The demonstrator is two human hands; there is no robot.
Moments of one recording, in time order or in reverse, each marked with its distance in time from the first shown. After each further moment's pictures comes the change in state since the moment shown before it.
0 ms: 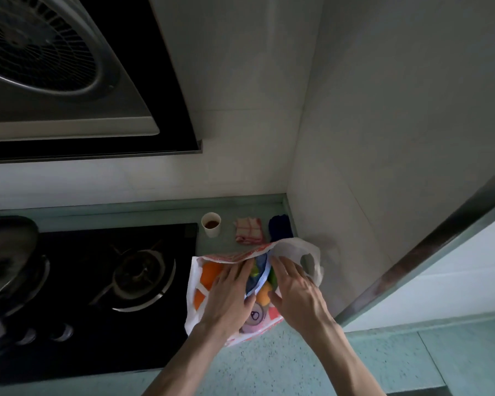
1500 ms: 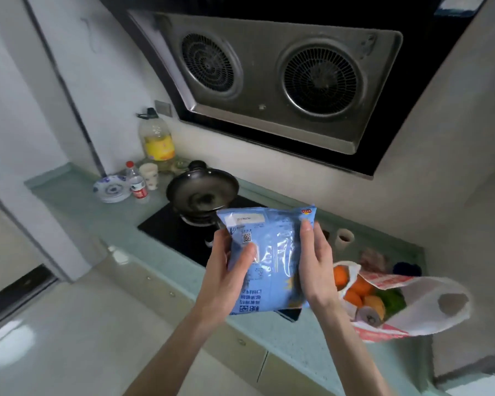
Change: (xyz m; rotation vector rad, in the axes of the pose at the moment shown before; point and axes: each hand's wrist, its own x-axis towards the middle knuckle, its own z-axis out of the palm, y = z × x) left_hand -0.309 -0.015 -0.250 -0.978 0.826 -0.330; right_hand -0.126 -0.325 -0.062 1.222 -0.077 -0.282
